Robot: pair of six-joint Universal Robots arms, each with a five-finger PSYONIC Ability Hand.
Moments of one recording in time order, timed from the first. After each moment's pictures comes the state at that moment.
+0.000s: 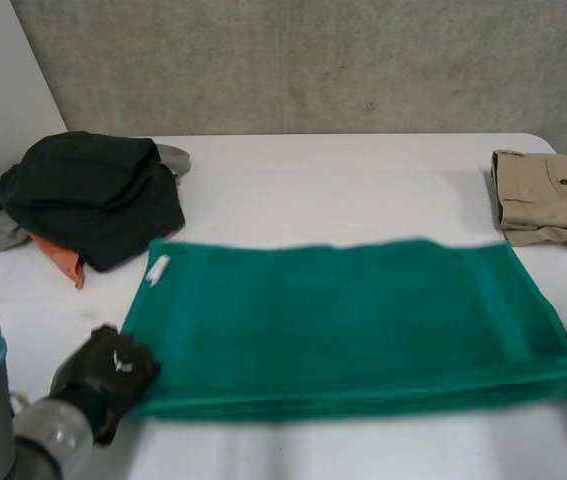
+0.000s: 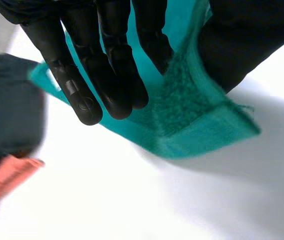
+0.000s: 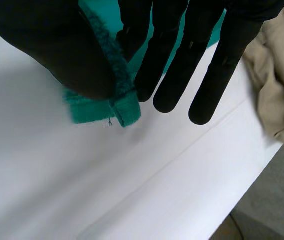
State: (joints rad) left arm 4.28 -1.62 -2.08 3.08 -1.64 3.98; right arm 1.37 -1.43 1.76 0.47 1.37 1.89; left_hand 1.17 1.20 1.20 1.20 0.99; right_hand 1.13 1.18 1.19 1.20 1.02
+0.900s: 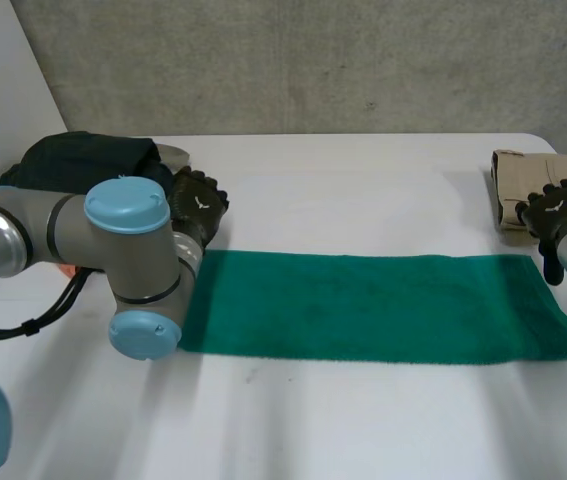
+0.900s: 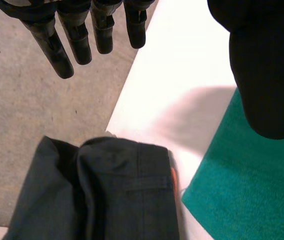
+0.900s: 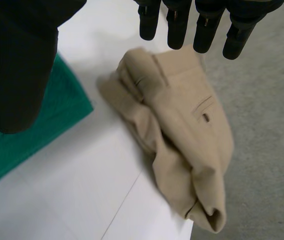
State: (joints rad) left arm 4.17 -2.35 -1.14 3.33 -1.76 3.99; right arm 1.60 -0.97 1.35 -0.07 1.51 2.31; left_hand 0.21 0.21 0.22 0.20 0.05; right_hand 0.23 0.21 0.21 0.21 0.05
